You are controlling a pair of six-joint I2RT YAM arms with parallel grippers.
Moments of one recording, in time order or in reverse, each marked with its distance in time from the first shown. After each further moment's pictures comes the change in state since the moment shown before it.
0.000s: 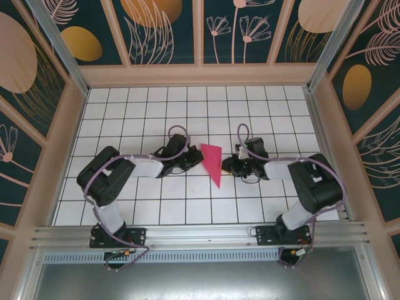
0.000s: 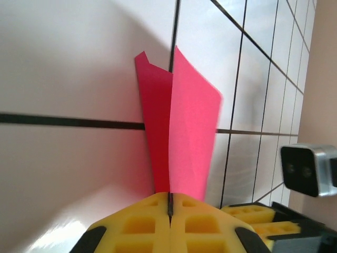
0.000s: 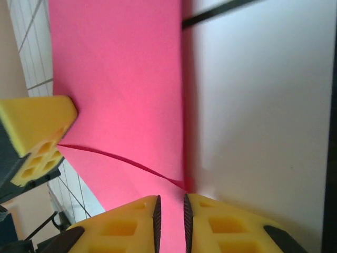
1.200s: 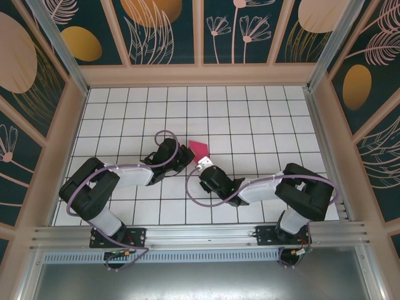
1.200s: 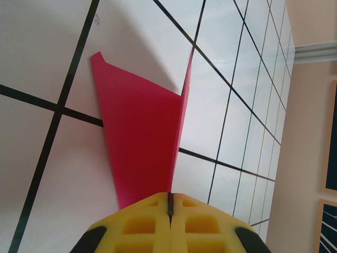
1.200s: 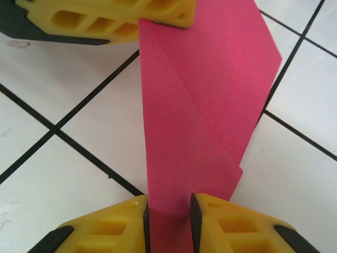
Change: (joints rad) left arm 0.000 -0.159 -0.117 0.022 -0.160 -0.136; right arm 0.679 0.041 0.029 0.129 1.068 -0.605
